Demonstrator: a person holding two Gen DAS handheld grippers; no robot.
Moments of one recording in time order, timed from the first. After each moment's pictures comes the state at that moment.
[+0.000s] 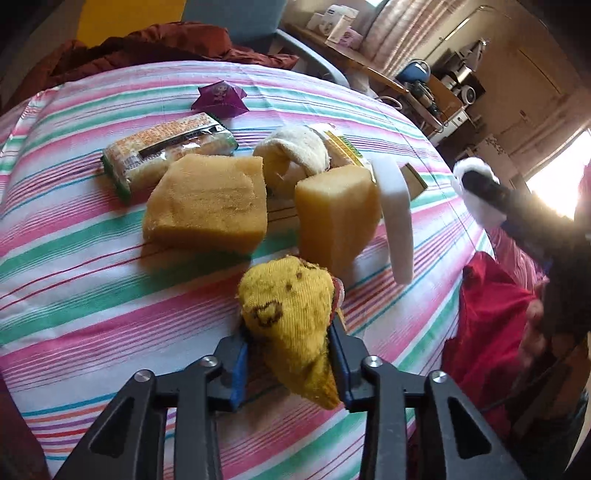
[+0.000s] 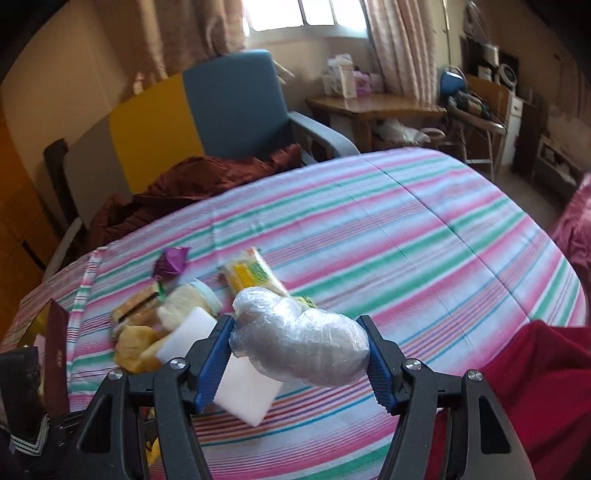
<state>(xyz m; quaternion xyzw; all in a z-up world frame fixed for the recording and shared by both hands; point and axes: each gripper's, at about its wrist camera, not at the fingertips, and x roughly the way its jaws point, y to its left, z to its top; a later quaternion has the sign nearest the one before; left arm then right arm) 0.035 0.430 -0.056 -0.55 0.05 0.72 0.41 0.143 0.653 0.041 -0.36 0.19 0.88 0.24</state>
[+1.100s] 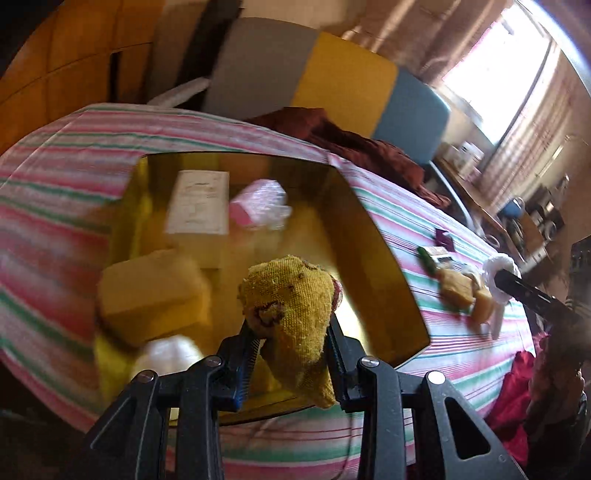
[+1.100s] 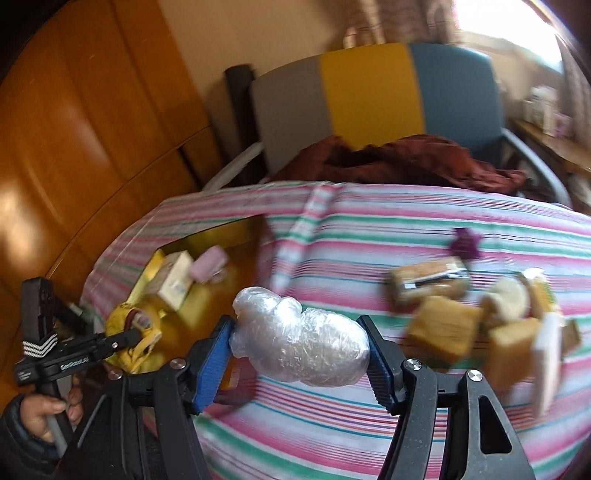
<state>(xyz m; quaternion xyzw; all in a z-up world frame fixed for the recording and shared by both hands) 0.010 0.084 0.004 -0.46 -0.09 0.86 0.18 0.054 0.401 0.059 -0.38 0.12 0.91 -0.10</state>
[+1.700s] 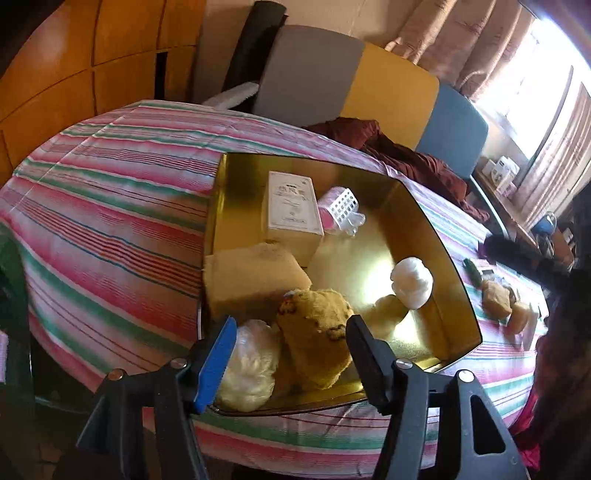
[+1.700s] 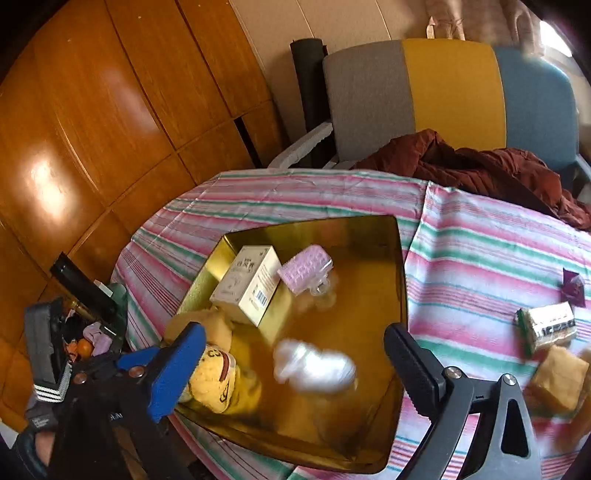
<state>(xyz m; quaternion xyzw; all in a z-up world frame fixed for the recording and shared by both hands) 0.015 0.031 0.004 -0.46 -0.09 0.88 0.10 -0.008 0.276 0.052 -0.40 0.09 0.89 -0.19</state>
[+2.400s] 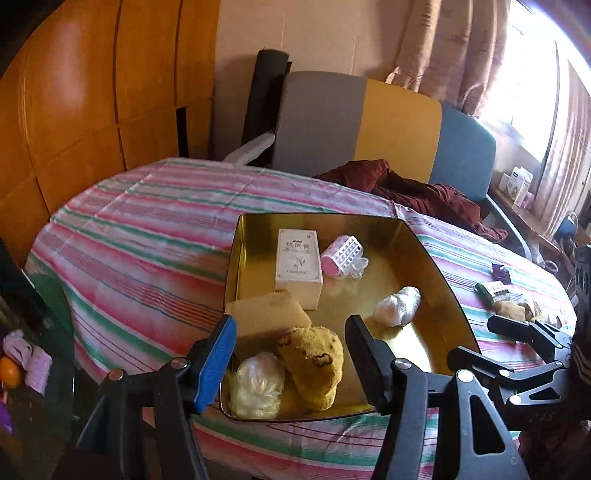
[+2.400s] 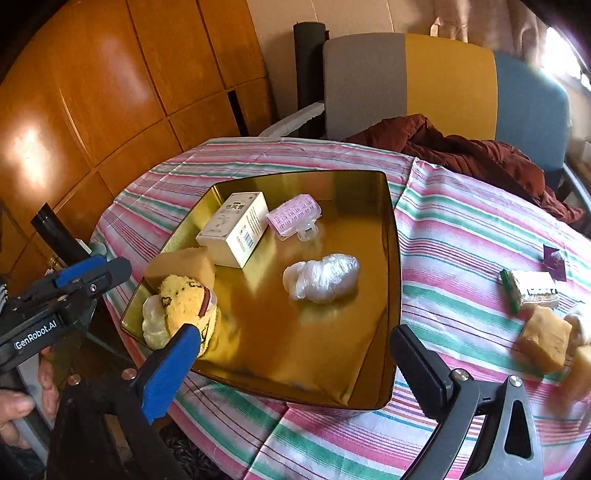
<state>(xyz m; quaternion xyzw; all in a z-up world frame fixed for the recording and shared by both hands) 0.042 0.054 0.045 -0.37 -0.03 0.93 0.05 0.034 0.267 0.029 -0.42 0.03 0.89 -0.16</state>
